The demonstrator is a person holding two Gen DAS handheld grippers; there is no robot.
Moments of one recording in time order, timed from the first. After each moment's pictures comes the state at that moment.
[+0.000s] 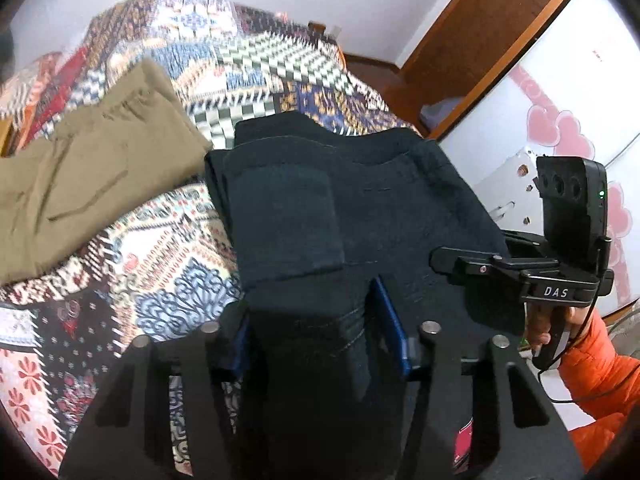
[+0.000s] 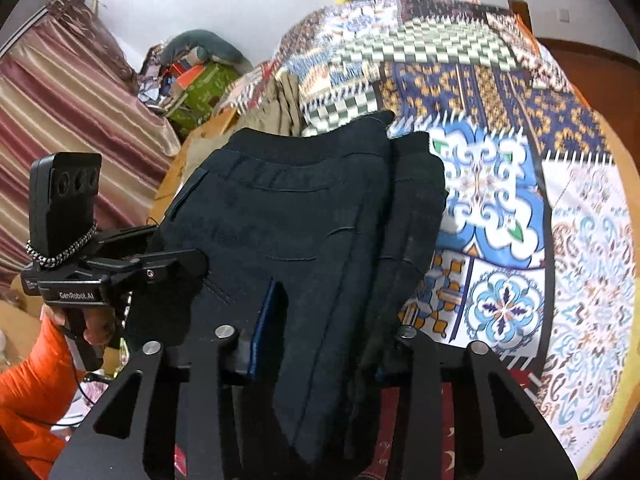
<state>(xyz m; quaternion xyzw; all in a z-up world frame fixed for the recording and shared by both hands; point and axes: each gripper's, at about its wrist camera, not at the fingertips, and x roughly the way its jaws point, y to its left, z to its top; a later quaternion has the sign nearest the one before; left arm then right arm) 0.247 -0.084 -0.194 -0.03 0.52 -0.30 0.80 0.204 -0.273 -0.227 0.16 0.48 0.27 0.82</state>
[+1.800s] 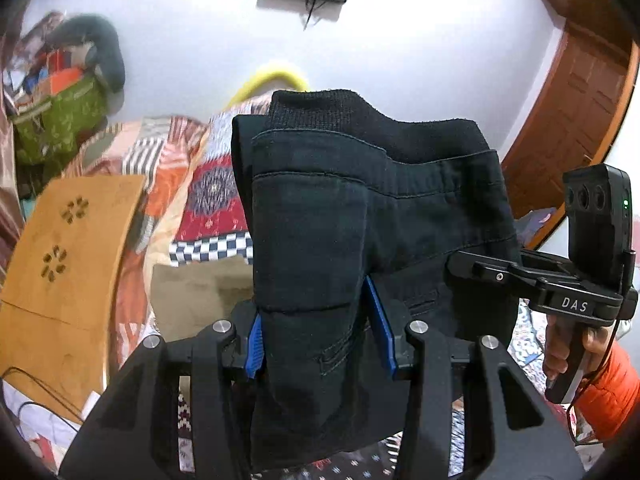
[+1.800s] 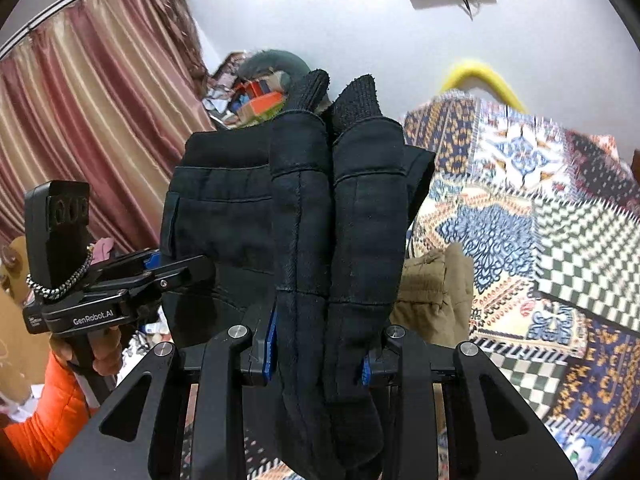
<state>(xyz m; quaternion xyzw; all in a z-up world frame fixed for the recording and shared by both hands) 0.389 0.129 -0.157 -0.07 0.40 -0.13 0.90 0.399 -0.081 -0.189 0.09 0.38 0.37 0.84</state>
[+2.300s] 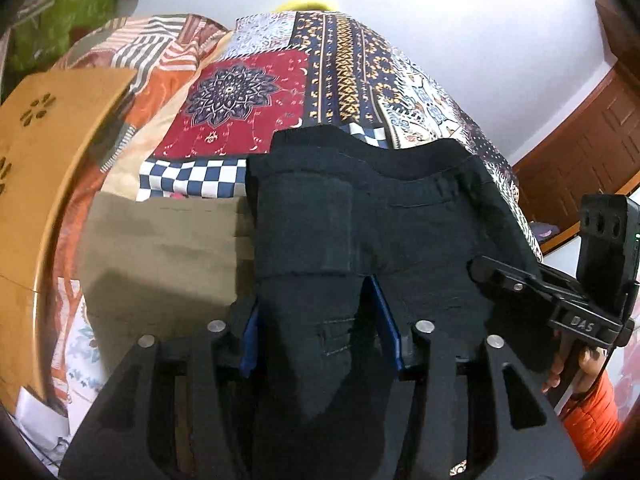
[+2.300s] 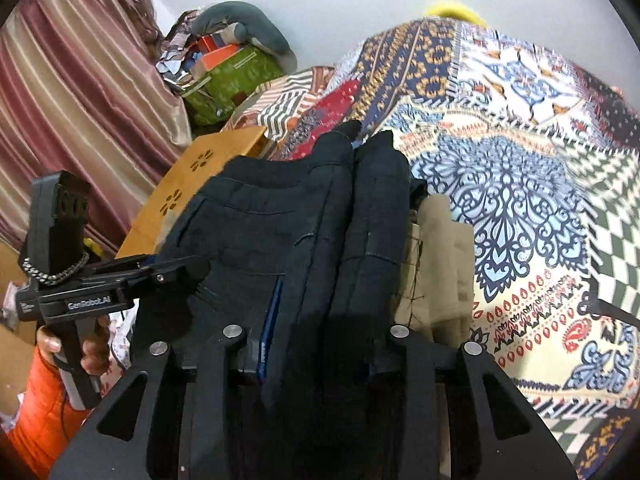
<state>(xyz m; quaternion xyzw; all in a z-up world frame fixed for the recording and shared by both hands) 0.467 0.164 -0.276 -0.16 0.48 -0.13 0.85 0.448 -0.064 -0.261 0.07 0.45 0.34 0.82</state>
